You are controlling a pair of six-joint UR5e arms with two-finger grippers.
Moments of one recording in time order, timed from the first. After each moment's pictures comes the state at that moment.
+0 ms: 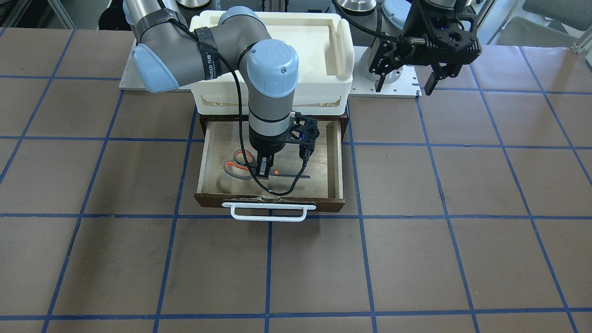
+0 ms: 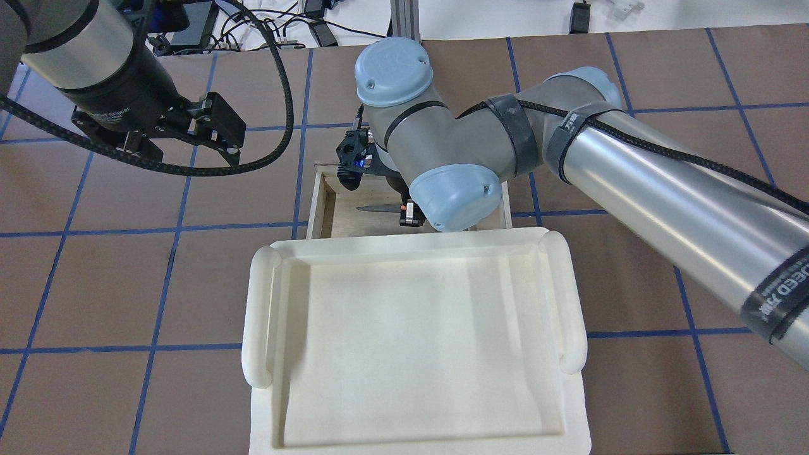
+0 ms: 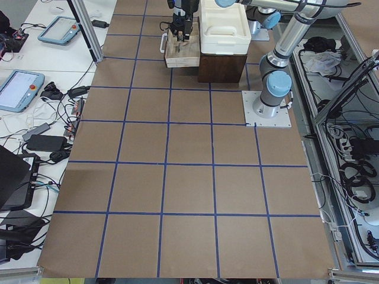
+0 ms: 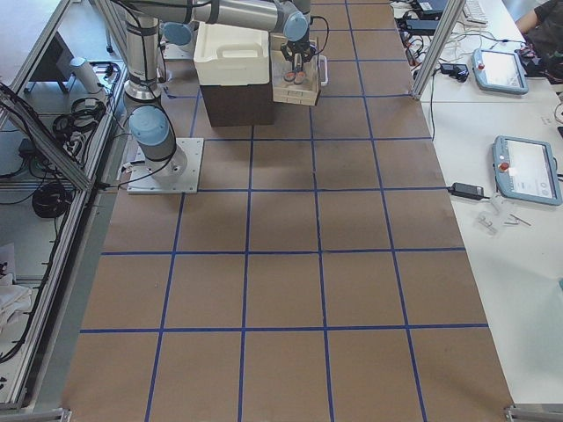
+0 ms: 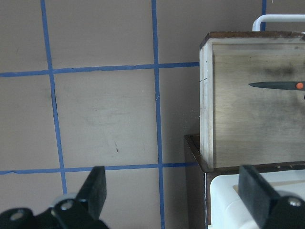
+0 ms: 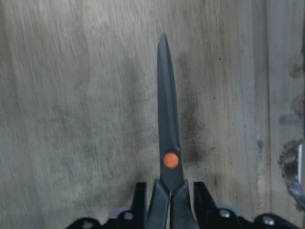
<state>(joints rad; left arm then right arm) -1.58 -1.45 -1.58 -1.60 1.57 0.03 2.01 -1.24 1.62 -1.95 -1.63 -0.98</state>
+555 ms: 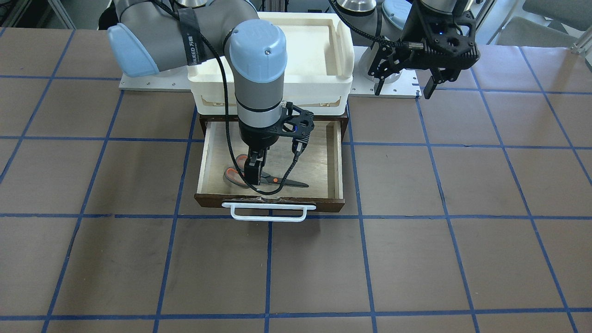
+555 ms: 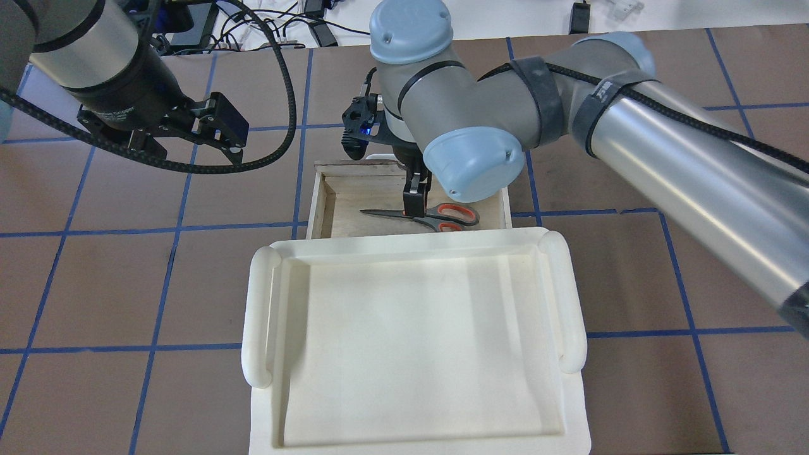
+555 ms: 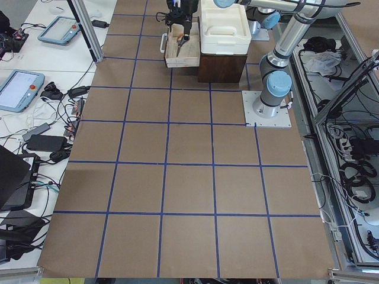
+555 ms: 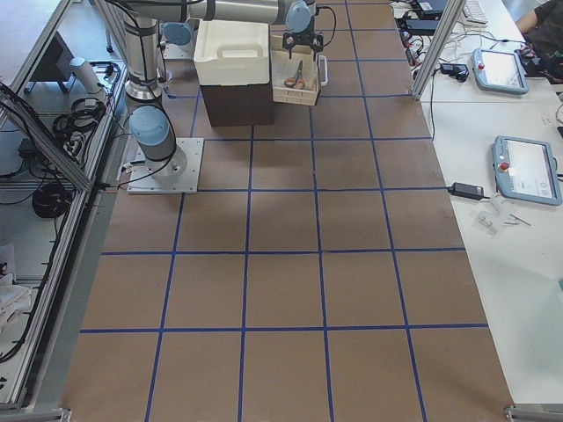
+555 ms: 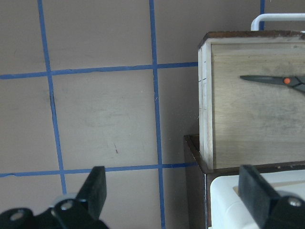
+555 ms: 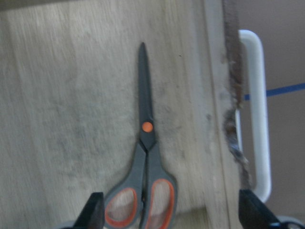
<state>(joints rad) -1.58 -1.47 -1.58 -1.59 1.56 0.04 1.94 -1.29 1.53 -1.84 -1.61 -0.98</state>
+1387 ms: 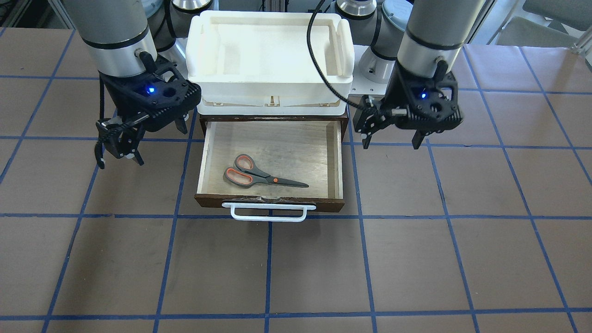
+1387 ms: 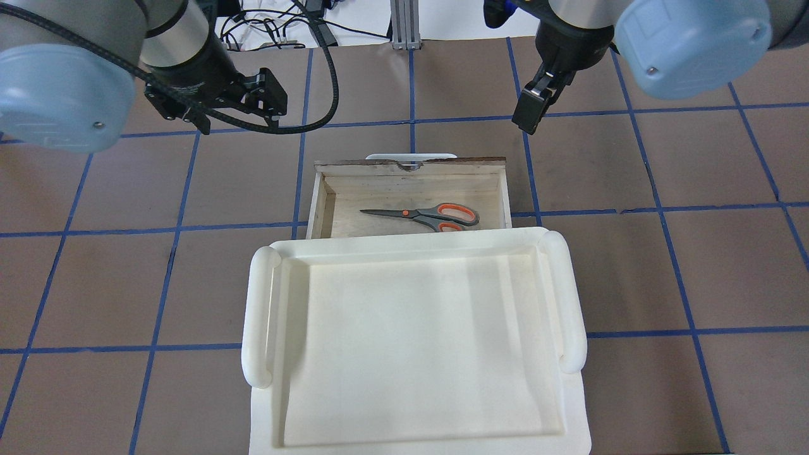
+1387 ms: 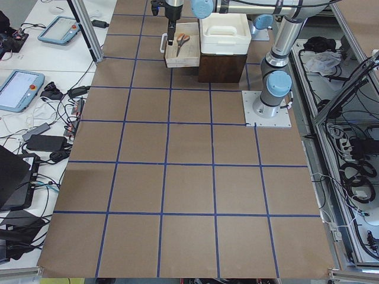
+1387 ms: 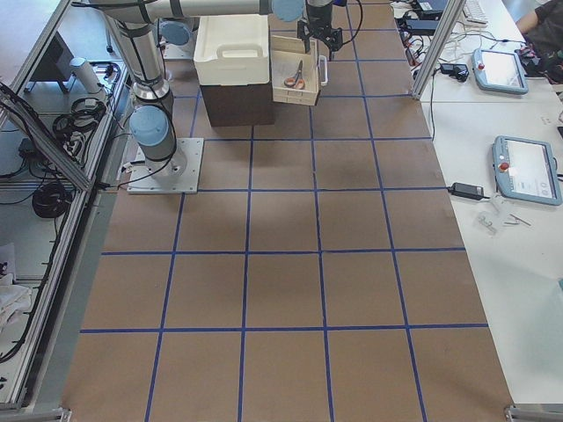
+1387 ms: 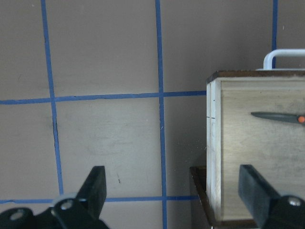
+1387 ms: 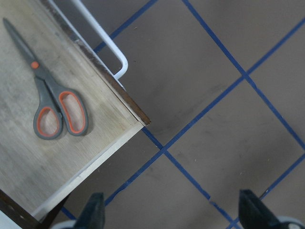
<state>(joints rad) -1.66 -1.67 -1.56 -1.33 1.60 -0.11 1.68 -1.47 1.48 -1.71 -1.61 -0.64</state>
